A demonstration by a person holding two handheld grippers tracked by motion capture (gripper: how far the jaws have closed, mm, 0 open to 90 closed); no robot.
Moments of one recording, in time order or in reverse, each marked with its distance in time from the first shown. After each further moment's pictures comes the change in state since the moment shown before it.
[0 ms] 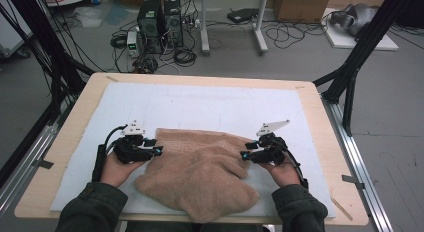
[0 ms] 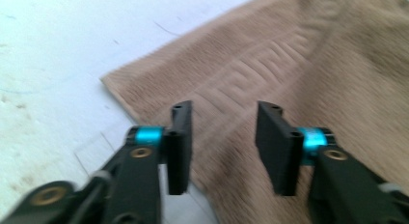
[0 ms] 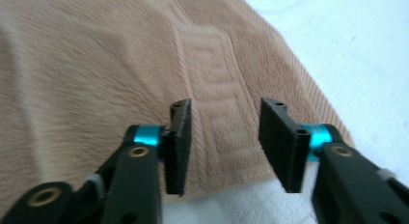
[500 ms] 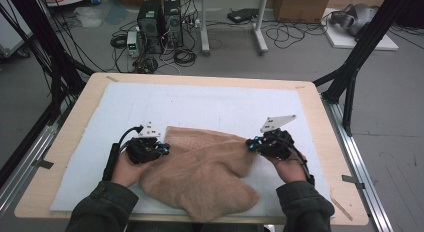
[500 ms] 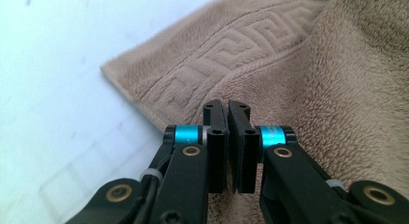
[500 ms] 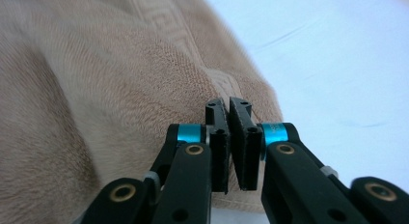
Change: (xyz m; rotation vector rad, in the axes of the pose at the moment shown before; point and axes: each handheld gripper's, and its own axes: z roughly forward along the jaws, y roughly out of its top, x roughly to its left) left arm -0.027 0.007 0.007 0.074 0.030 0.109; right arm 0.011 0.020 -0.027 -0.020 -0.055 -0.099
